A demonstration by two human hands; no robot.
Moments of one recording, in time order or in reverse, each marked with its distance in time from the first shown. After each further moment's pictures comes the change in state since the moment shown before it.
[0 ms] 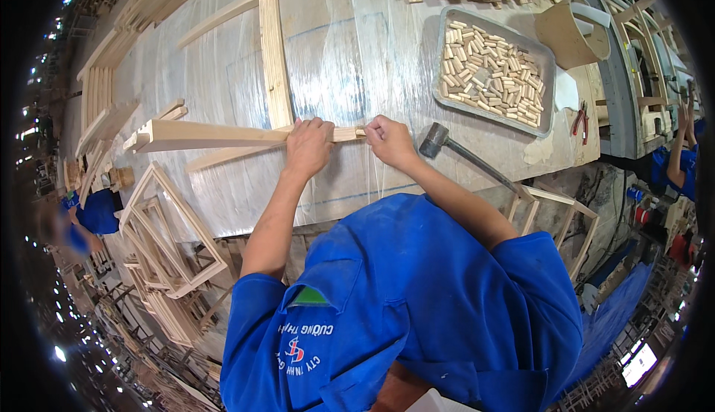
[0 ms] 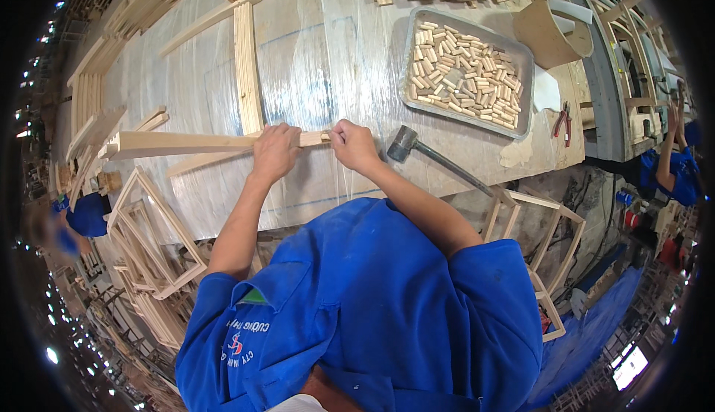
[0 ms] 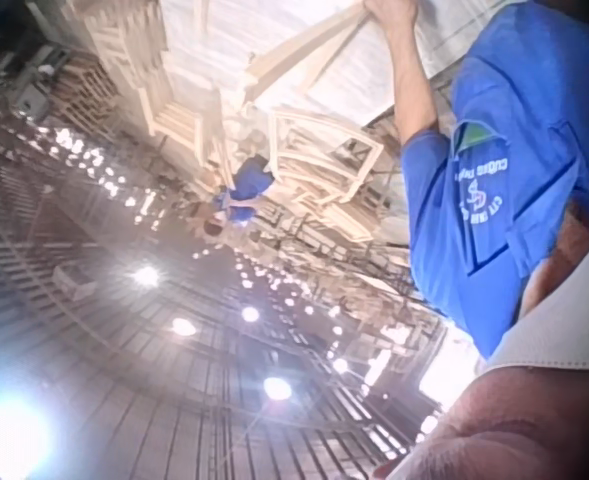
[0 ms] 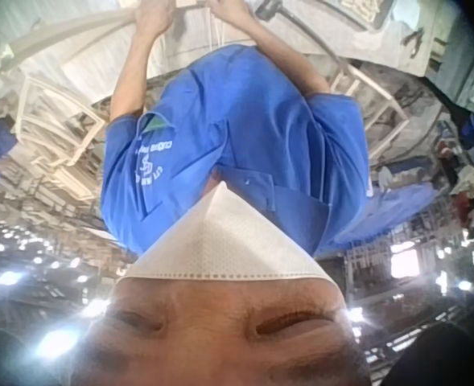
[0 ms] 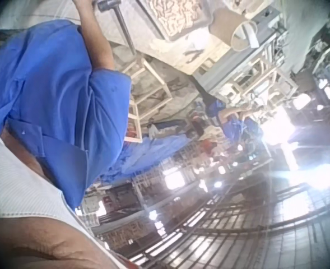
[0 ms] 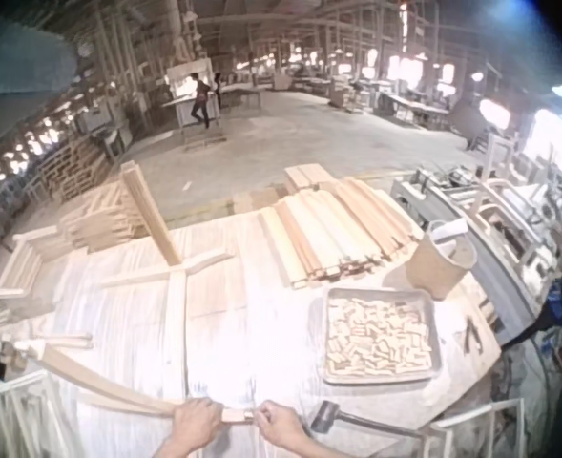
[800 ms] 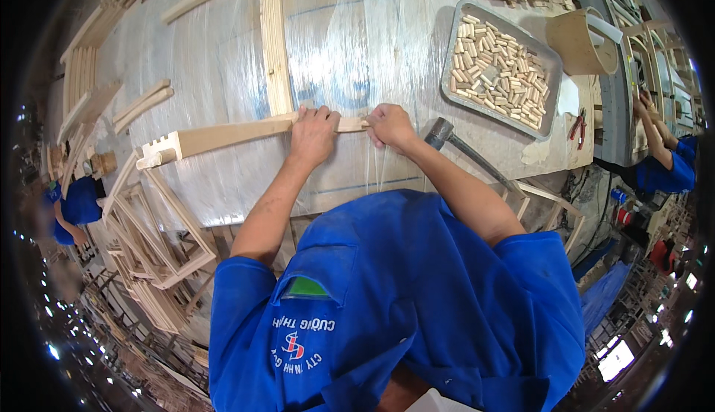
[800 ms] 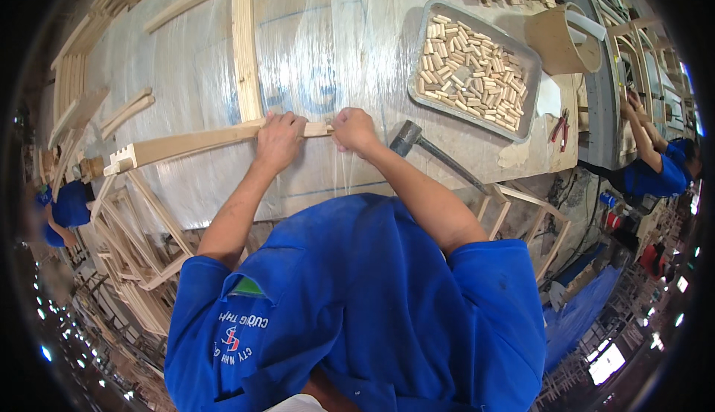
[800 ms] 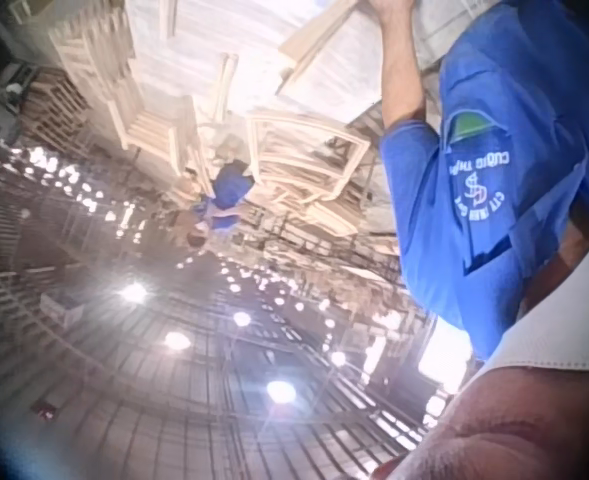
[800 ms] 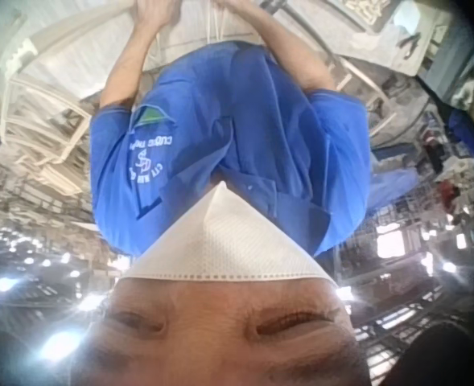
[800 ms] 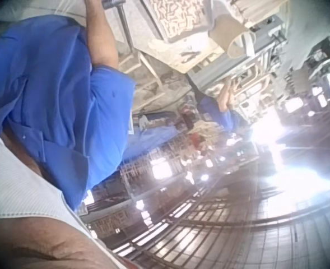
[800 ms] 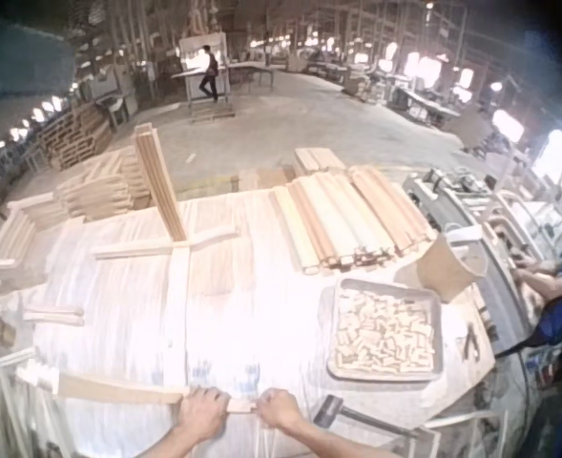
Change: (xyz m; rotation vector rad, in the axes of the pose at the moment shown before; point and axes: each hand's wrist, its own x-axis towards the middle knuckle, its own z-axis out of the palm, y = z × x) left_hand 0.011 -0.018 0.033 0.069 0.055 0.124; right_hand 0.034 -0.002 0.008 0.176 -0.212 0.550
